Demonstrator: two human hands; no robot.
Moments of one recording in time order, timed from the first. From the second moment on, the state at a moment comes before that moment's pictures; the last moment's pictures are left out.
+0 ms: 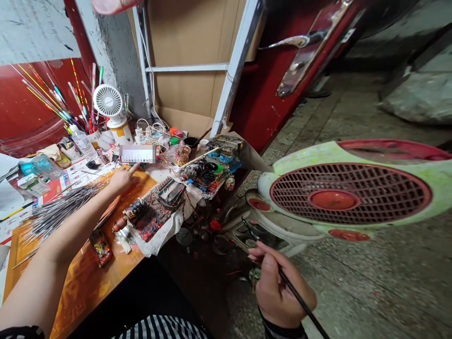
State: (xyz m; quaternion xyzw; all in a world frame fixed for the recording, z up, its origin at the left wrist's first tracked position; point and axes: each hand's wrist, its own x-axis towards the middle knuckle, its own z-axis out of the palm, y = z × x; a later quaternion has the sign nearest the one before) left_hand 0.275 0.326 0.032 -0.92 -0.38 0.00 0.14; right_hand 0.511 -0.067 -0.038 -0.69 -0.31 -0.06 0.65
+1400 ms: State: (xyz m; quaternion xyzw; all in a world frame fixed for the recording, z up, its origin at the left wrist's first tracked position) left_hand 0.271 0.320 0.029 -0.94 -0.30 0.01 0.14; right_hand 0.511 -0.070 -0.043 -0.69 -0.34 -0.08 0.63
